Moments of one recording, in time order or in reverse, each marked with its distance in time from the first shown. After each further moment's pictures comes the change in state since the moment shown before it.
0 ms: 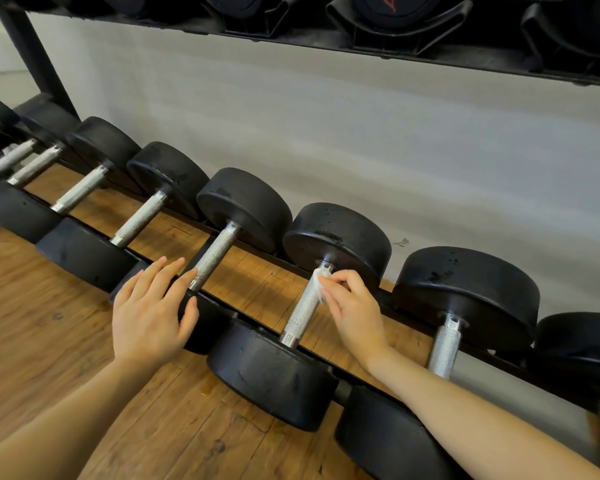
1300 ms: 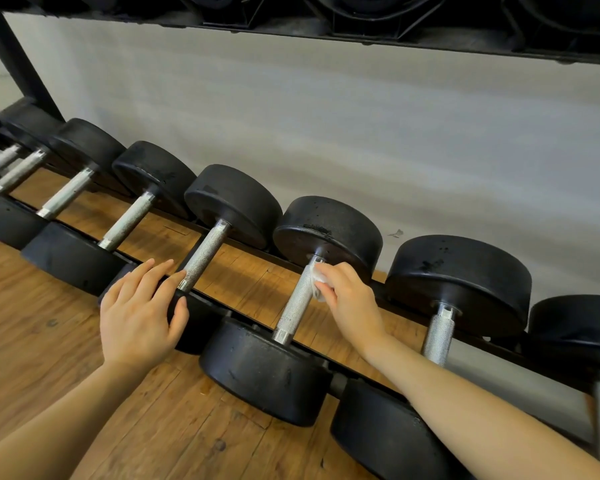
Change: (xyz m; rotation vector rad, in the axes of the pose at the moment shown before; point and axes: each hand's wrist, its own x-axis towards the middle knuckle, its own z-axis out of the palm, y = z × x) left_hand 0.001 0.002 -0.002 -0.002 0.004 0.013; right_hand 0.003 -0.001 -0.008 -0.172 -0.021 -0.172
